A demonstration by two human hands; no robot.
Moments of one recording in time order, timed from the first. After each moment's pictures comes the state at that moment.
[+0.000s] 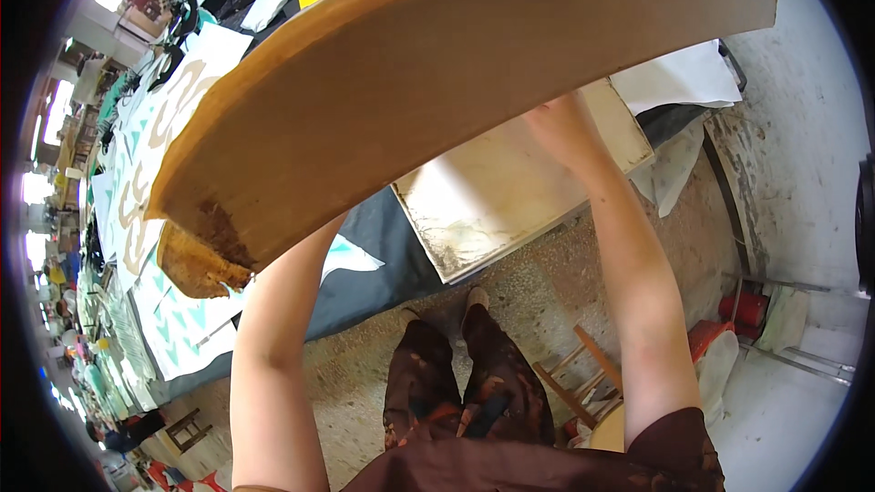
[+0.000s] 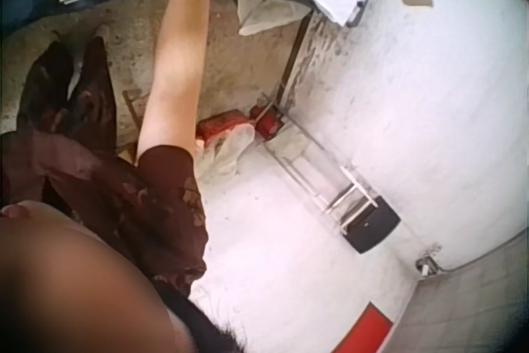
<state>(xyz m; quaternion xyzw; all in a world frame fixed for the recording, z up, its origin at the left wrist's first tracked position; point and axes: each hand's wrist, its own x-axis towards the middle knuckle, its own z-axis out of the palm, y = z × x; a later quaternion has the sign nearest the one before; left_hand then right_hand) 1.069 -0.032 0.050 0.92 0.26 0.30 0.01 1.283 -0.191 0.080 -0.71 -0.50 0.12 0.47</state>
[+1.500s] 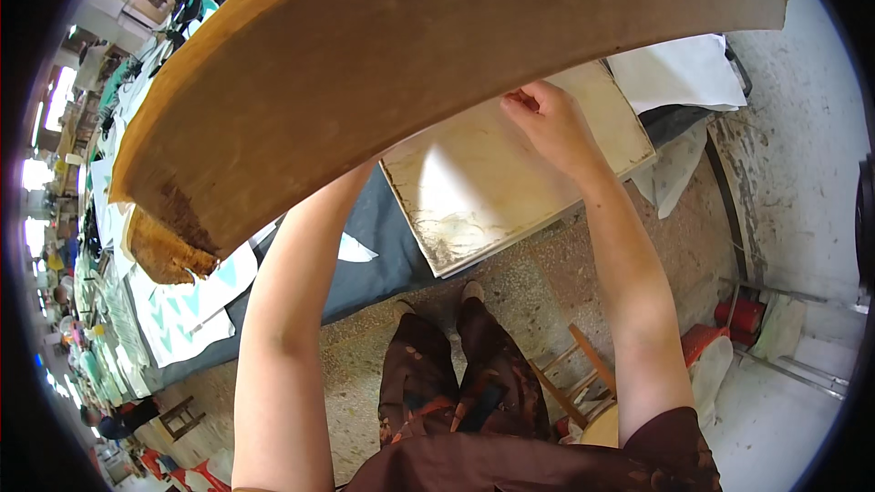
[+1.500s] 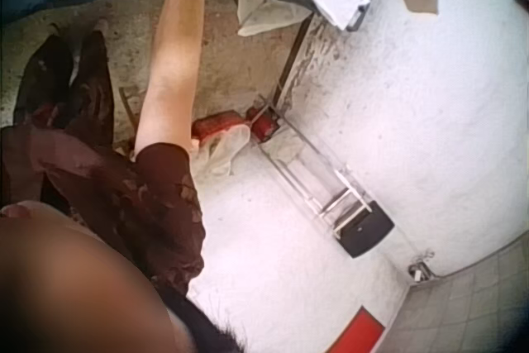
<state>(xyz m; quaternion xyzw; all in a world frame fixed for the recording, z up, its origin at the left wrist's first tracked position) 1.101 -0.044 0.053 0.92 0.37 0.16 -0.04 1.284 -0.202 0.066 -0.71 -0.48 0.22 0.47</state>
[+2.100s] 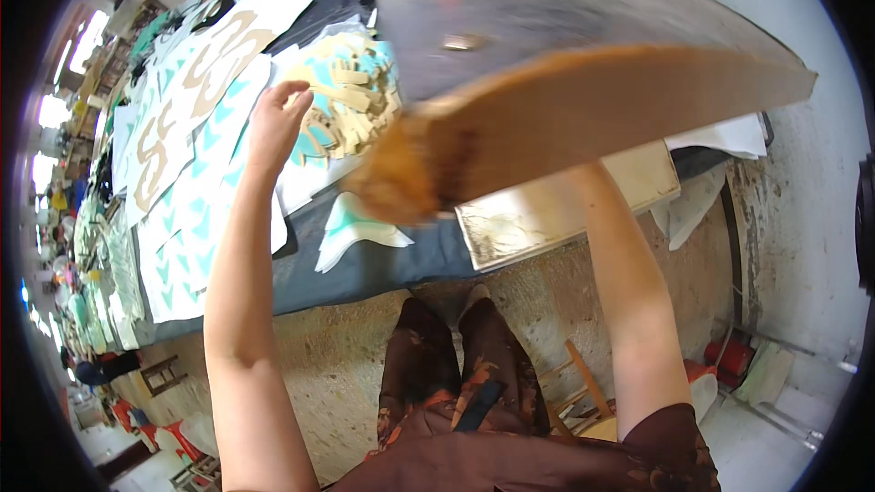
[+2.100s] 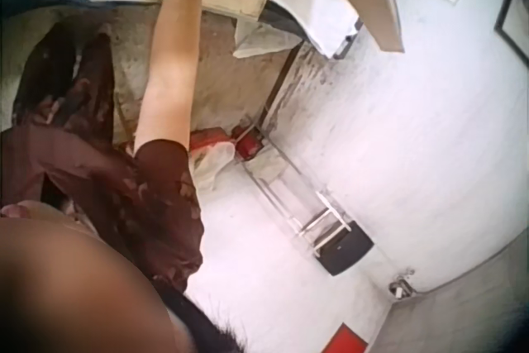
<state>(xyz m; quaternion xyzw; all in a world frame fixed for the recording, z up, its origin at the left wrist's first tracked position) 0.936 0.029 0.090 0.79 0.53 0.24 0.19 1.253 -0.146 0.044 -0.66 -0.60 -0.08 0.44</state>
